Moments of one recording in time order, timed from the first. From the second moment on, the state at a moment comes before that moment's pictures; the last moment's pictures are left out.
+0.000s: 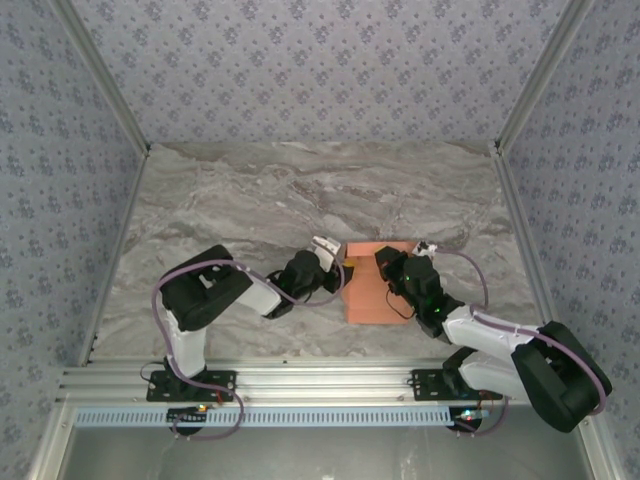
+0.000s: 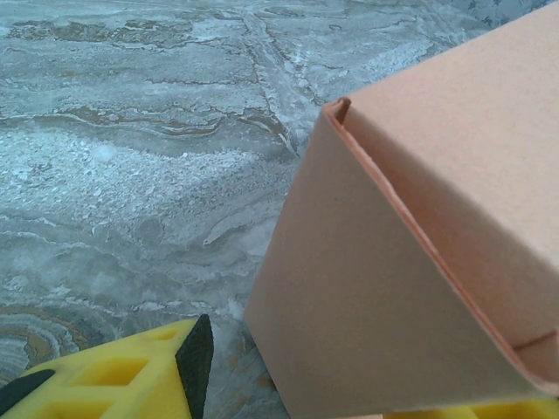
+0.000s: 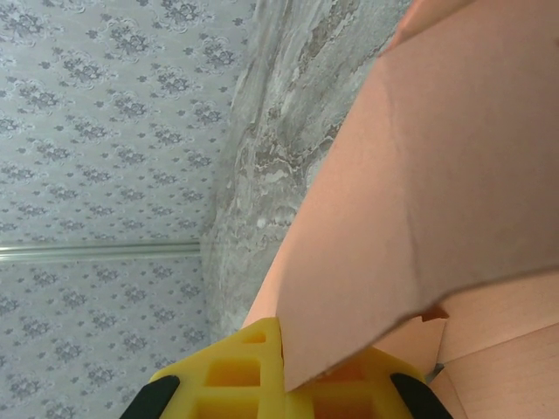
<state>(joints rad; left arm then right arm) -0.91 1.92 0.68 0.86 -0.06 -0.27 0.60 1.12 0.24 0.55 0.16 1.43</state>
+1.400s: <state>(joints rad) -0.77 1.94 0.72 0.90 -0.06 -0.16 0.66 0.68 0.41 -0.18 0.10 1.33</state>
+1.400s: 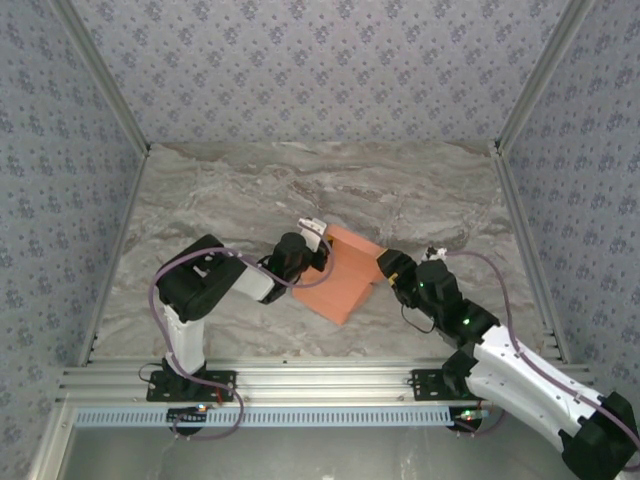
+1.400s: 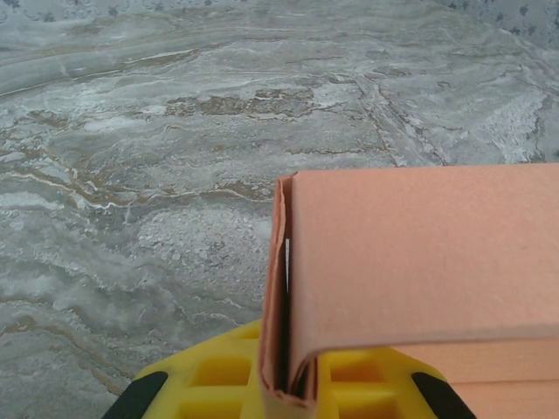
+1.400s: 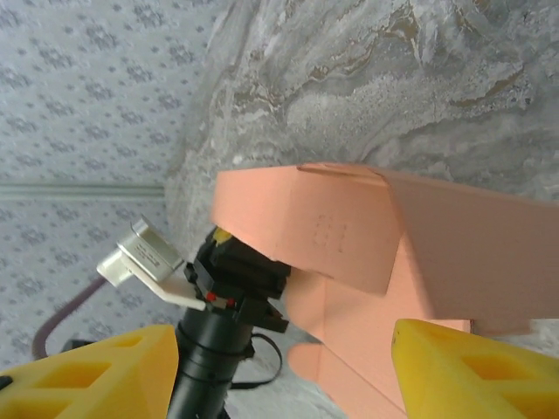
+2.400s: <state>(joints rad) -0.72 1.84 0.62 0.85 0.04 -0.09 0.34 1.66 1.35 -0.73 -0.49 0.17</state>
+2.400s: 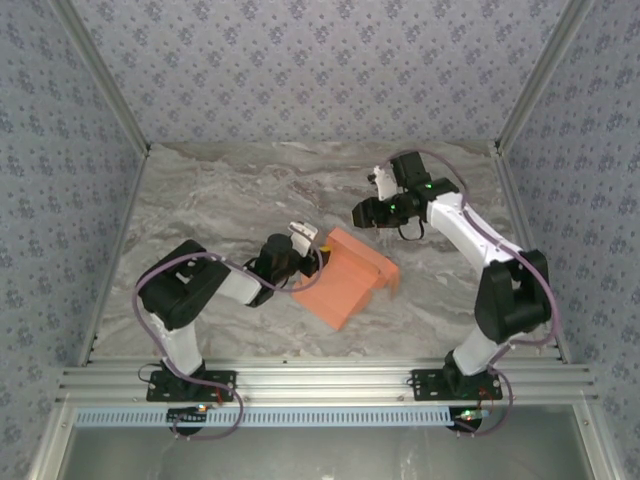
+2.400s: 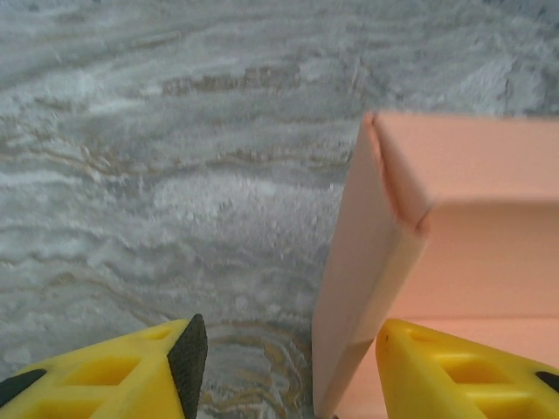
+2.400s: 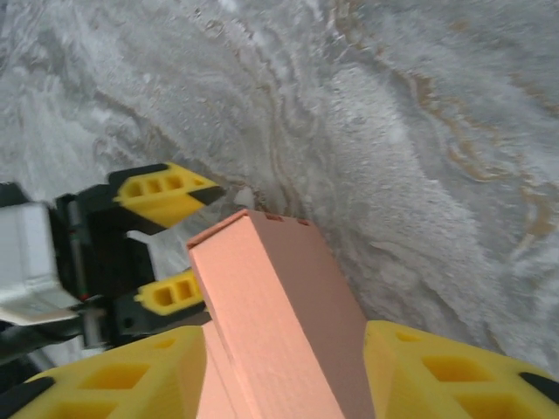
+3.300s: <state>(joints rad) -0.68 2.05 0.87 0.79 0.16 -0.03 0.30 1.87 1.38 -0.67 -0.75 0.22</state>
